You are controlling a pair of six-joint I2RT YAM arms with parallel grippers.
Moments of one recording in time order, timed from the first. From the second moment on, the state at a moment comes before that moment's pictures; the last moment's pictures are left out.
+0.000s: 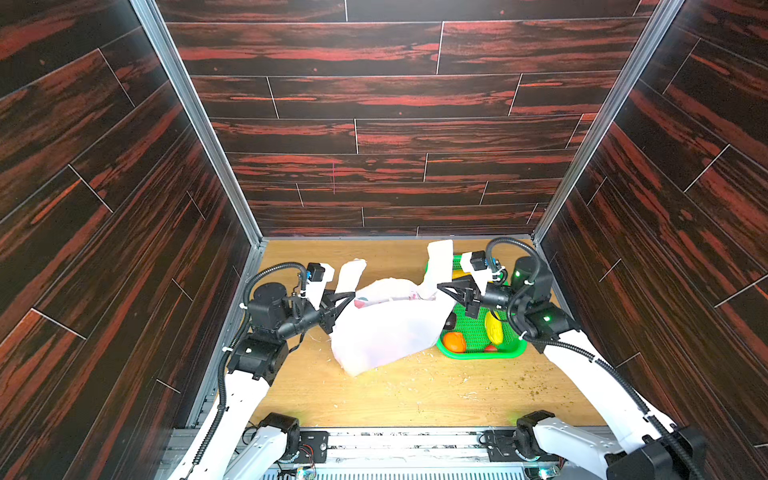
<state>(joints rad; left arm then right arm) -0.21 0.84 0.83 -0.22 0.74 -0.05 0.38 1.12 0.98 -0.10 -0.86 -0.15</state>
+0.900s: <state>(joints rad) -0.37 0.99 0.94 -0.42 0.75 0.19 0.52 1.34 1.13 -0.20 -0.90 -0.25</state>
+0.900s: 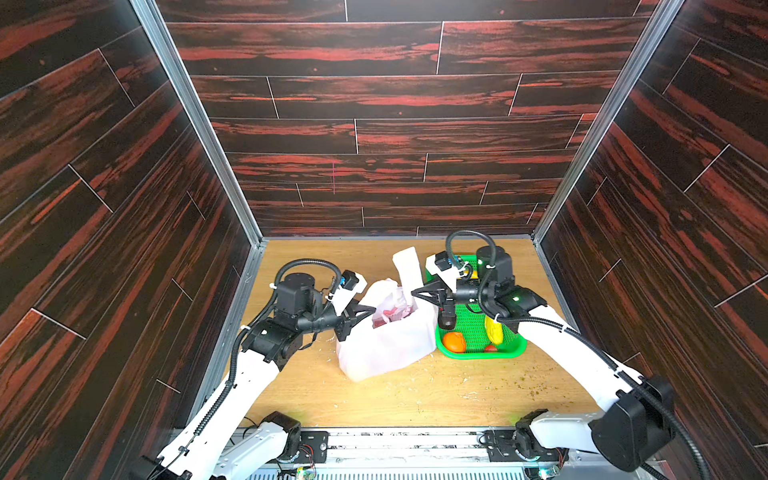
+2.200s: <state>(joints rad) -0.46 1.16 1.06 -0.51 0.69 0.22 0.55 1.39 1.16 -0.25 -0.98 -0.39</state>
